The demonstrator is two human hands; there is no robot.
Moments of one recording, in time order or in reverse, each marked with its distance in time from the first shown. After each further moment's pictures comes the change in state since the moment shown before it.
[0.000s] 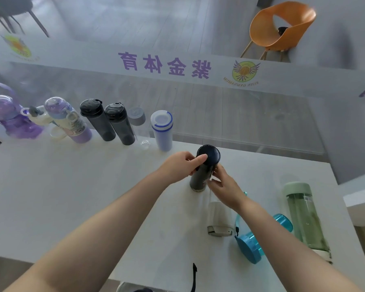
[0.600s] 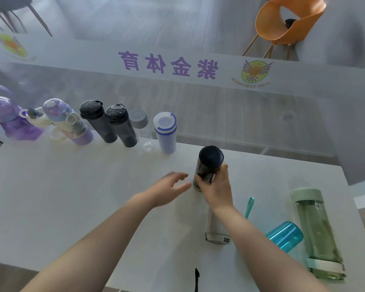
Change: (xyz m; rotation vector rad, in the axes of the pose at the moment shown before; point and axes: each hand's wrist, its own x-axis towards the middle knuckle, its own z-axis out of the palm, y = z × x) left_hand 0.004 -0.085 0.000 0.138 -0.146 0.026; right_hand 0.032 -0.012 0.053 -0.046 0.478 0.012
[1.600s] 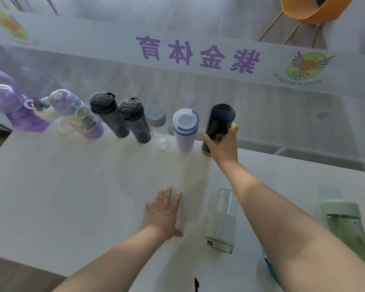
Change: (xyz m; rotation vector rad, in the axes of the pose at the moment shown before) left_hand -0.011 -0.084 0.040 0.639 -0.209 -0.351; right_hand 0.134 -0.037 0.074 0.101 0.011 0.008
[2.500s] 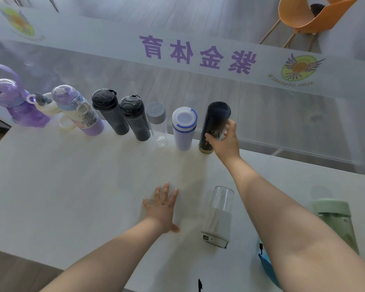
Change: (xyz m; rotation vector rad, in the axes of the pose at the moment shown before) left_hand -0.002 0.000 -0.003 -0.028 -0.008 -0.010; right_hand -0.001 -0.001 -0.019 0.039 -0.116 -0.004
